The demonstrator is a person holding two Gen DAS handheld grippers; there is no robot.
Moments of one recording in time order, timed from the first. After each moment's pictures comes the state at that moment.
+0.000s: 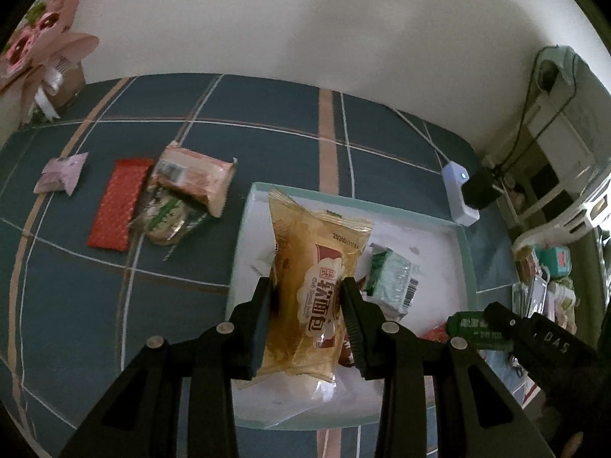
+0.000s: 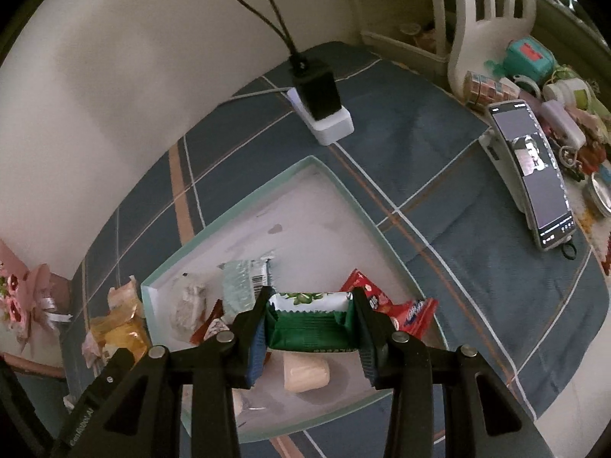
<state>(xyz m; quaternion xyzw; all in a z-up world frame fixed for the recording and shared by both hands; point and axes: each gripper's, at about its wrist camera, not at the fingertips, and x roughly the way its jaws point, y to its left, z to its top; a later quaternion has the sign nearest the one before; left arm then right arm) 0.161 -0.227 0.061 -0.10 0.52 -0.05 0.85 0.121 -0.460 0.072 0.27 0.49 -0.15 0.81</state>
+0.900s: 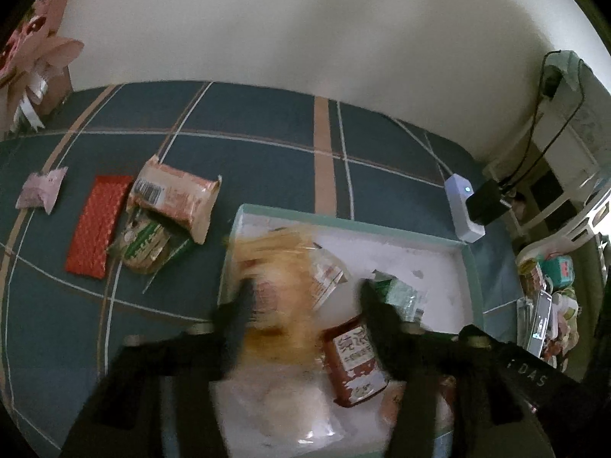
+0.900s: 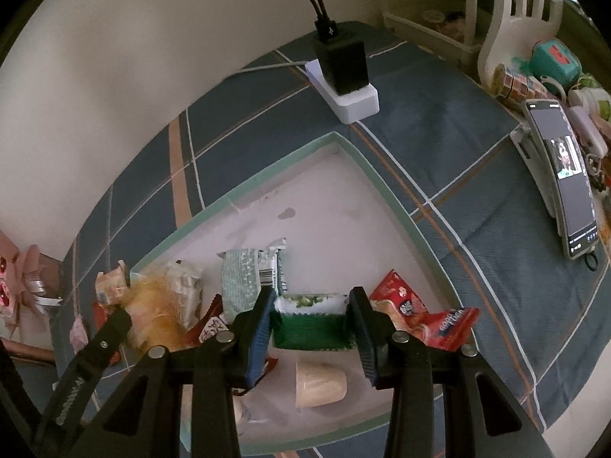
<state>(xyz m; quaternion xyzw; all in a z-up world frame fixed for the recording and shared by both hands) 0.189 -0.230 0.047 -0.11 0.50 -0.06 0.86 0.142 -0.440 0.045 0.24 0.52 -0.14 0.81</state>
